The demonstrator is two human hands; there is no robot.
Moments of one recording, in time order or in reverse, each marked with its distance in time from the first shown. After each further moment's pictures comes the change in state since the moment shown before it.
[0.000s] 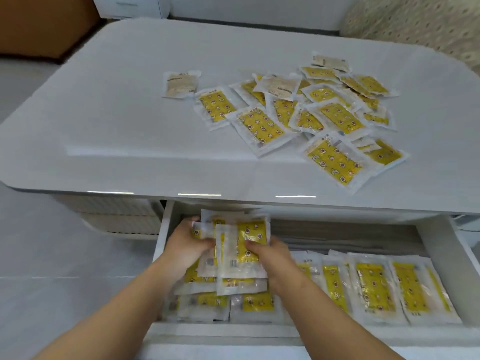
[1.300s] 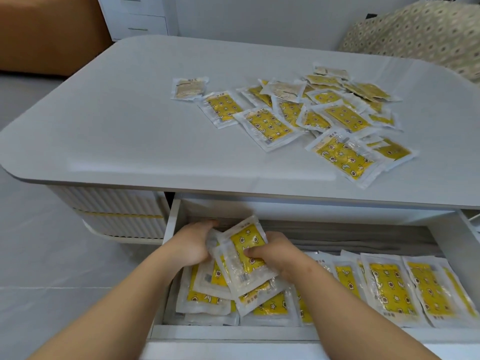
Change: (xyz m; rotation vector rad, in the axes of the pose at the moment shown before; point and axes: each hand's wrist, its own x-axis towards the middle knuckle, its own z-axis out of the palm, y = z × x) left_hand 0.021 -0.007 -0.011 0.770 -0.275 0.271; right_hand 0.007 -0.013 -0.003 -0.398 -0.184 -0.140
